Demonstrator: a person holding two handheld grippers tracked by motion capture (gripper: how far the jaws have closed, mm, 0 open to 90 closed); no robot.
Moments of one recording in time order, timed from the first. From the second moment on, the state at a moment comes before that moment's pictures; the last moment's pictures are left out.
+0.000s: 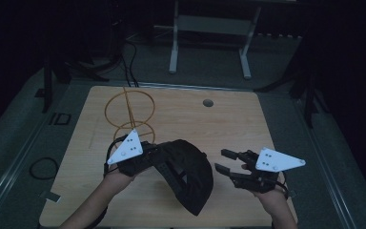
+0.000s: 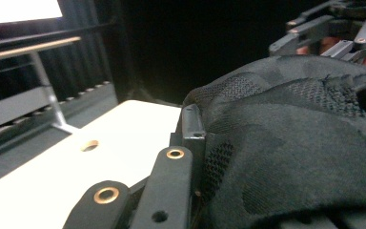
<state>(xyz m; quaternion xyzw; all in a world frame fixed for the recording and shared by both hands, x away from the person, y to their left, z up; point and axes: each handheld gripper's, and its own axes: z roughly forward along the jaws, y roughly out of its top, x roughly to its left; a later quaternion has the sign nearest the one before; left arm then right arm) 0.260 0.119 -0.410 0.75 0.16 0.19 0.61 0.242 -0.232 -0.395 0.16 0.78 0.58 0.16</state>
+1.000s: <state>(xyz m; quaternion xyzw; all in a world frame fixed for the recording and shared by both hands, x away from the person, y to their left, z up) 0.255 0.103 -0.406 0.76 0.13 0.16 0.62 0.236 -0.192 -0.405 0.08 0.82 0.54 0.17</state>
